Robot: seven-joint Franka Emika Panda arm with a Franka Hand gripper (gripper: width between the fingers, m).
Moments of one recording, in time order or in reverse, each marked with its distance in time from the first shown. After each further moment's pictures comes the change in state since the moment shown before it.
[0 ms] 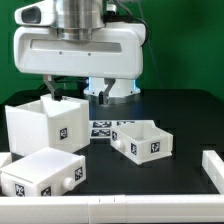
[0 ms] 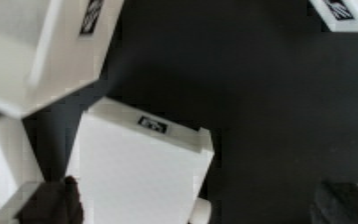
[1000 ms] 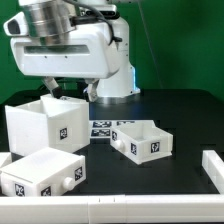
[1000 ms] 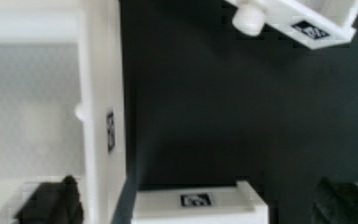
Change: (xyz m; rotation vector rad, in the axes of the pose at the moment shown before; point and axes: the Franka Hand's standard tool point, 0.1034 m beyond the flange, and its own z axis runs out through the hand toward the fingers) arm -0.036 0.031 0.008 0.166 -0.184 0.317
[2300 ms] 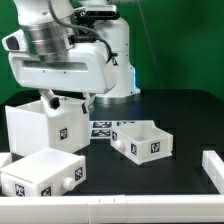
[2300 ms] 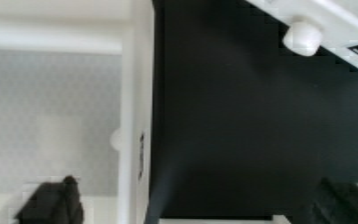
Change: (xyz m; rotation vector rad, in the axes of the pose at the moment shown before) arm 0.002 0.010 0.027 -0.093 0.035 -0.096
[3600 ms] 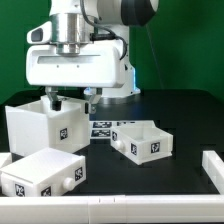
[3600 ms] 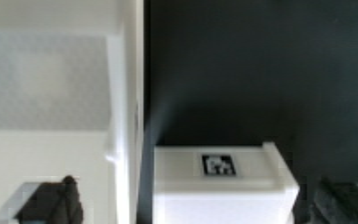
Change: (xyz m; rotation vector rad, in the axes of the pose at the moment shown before) arm -0.004 0.001 0.000 0.031 0.534 -0.006
